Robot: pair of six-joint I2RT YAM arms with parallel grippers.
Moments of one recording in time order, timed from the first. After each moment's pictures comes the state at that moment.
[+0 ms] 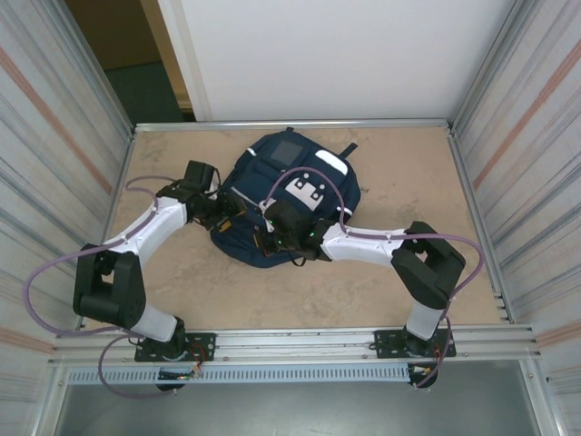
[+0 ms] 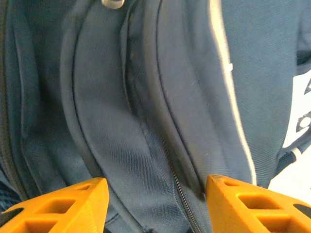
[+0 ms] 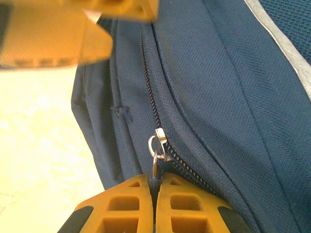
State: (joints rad) left arm -0.28 1.49 1.02 -0.61 0.31 -0.87; right arm 0.99 1.77 1.11 -0.06 -0.01 0.47
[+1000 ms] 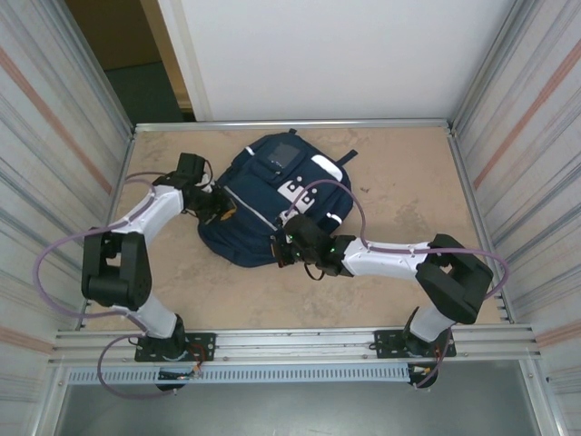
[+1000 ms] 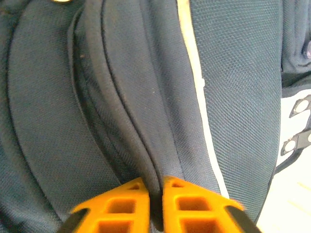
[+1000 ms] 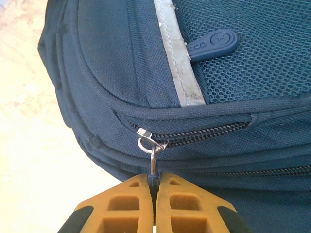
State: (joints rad) left arm -0.16 1.63 1.14 -0.64 0.42 -0.75; right arm 0.99 1.58 0.85 0.01 0.05 0.57
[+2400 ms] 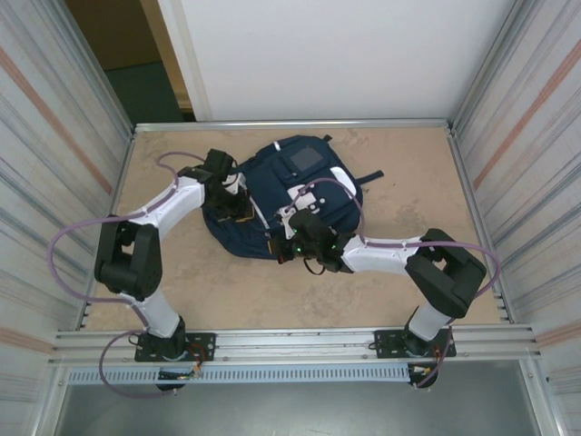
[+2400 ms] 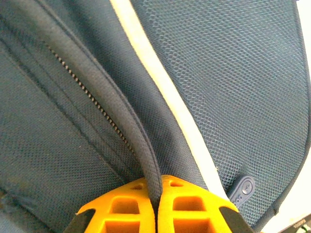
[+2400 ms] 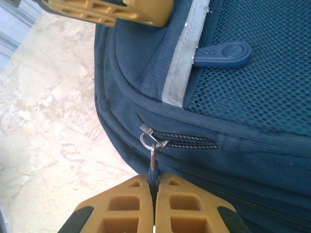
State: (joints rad) left arm -0.32 1.72 1.27 -0.79 0.39 -0.42; right arm 0.93 1.63 0.83 0.17 -0.11 0.51
